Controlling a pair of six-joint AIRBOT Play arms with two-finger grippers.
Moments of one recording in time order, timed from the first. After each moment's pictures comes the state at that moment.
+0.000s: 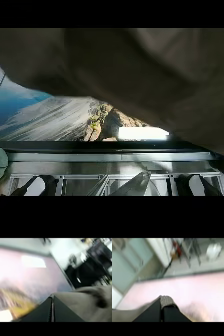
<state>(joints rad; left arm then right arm) 0.54 -1.02 1.57 -2.86 1.59 1.78 -0.75 -0.77 1.44 -0.30 1.37 1.21</state>
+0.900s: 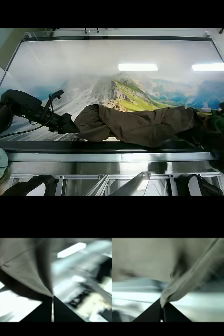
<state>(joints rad) -0.02 -1.12 0.86 -2.42 1.57 1.84 -0.54 -0.49 0.56 -0.65 1.54 1.34</state>
